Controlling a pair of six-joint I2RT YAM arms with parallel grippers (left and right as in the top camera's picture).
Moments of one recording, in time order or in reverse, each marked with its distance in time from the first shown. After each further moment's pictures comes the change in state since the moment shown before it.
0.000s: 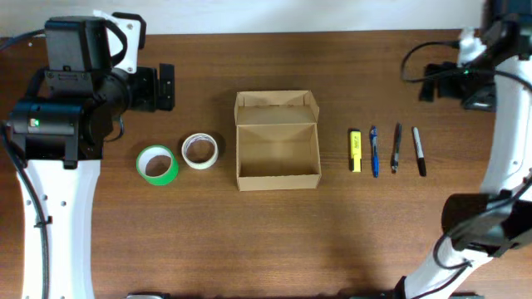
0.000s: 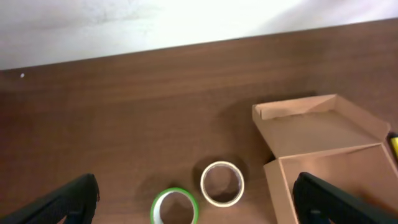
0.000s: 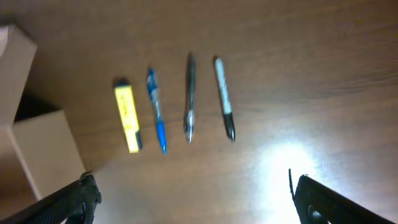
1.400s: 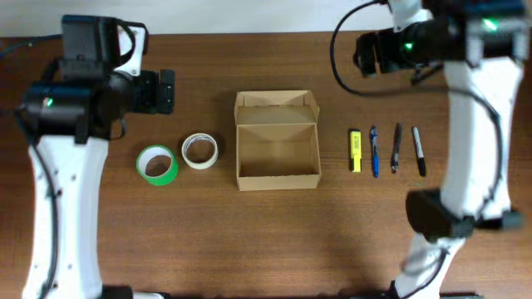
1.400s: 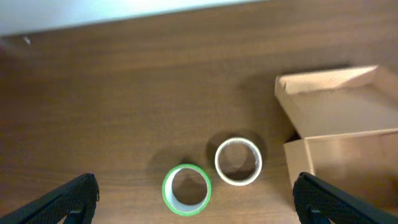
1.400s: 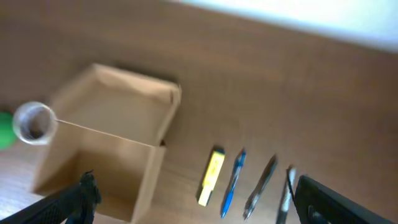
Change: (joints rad) left arm 0.003 0.093 0.009 -0.080 -0.072 0.000; right arm 0.346 0.060 0.514 -0.059 -0.081 -0.101
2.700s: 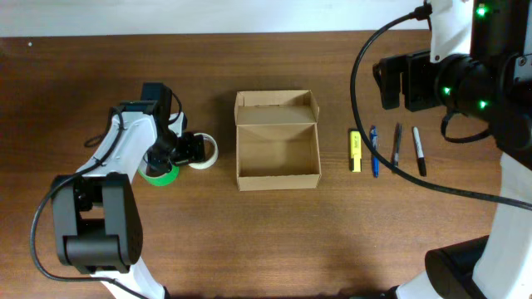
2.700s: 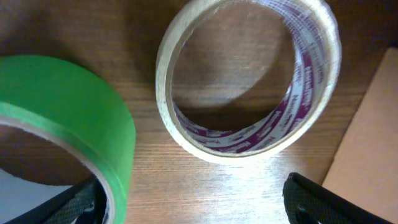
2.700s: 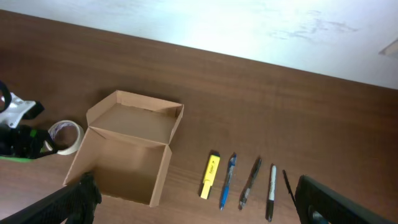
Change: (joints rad) left arm 0.042 0.323 -0.586 0.278 0.238 -0.221; right arm 0.100 -0.310 -0.103 -0.001 0.121 0.087
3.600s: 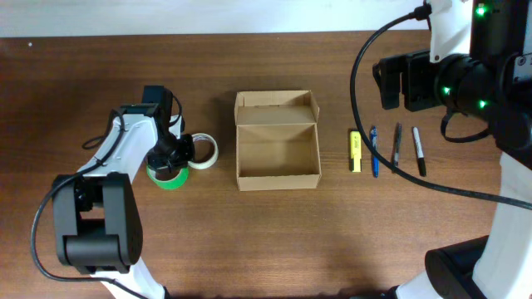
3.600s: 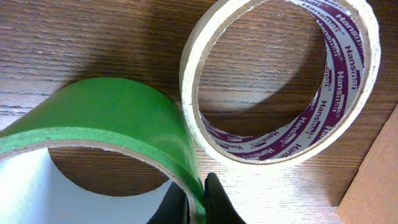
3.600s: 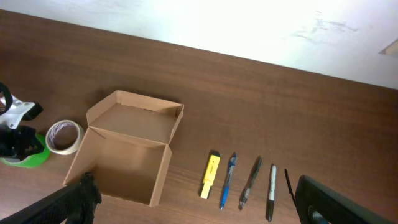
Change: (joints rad) left arm 0.000 0.000 -0.021 0.023 -0.052 -0.018; right arm 0.000 0.000 -0.001 0.000 0.000 0.001
